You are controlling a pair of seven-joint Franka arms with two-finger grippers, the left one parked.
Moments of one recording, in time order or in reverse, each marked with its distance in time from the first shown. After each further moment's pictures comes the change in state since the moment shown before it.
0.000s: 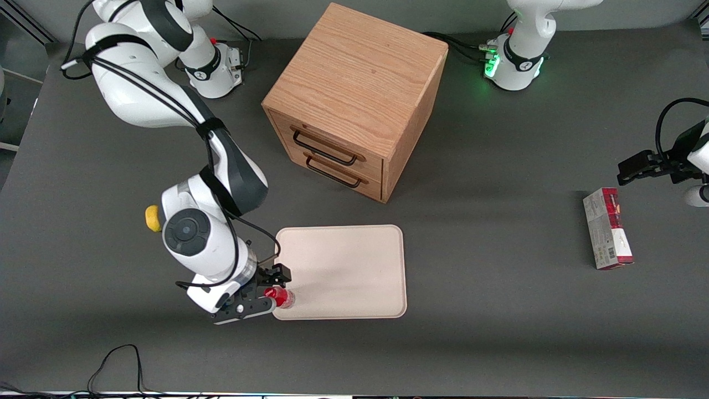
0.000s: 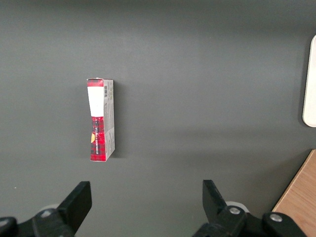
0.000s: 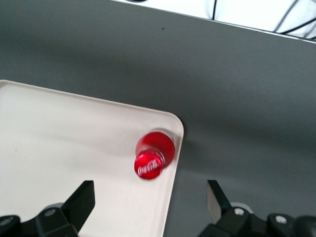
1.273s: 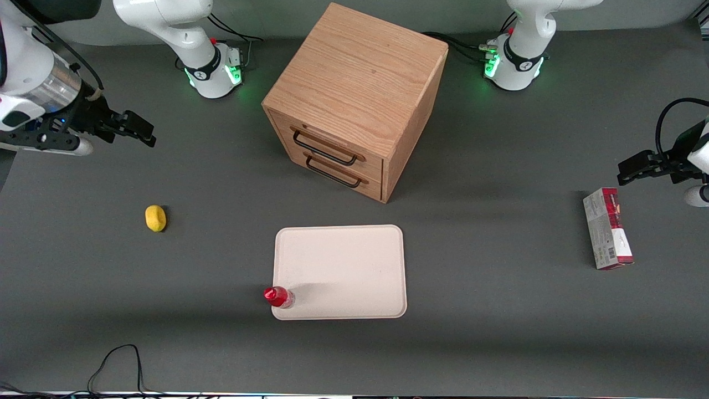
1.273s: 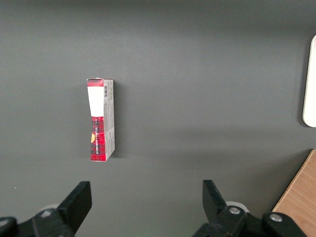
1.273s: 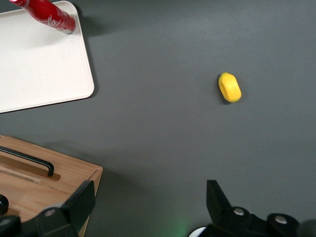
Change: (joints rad) arm -0.067 -1.066 -0.351 -0.911 0.331 -0.276 -0.001
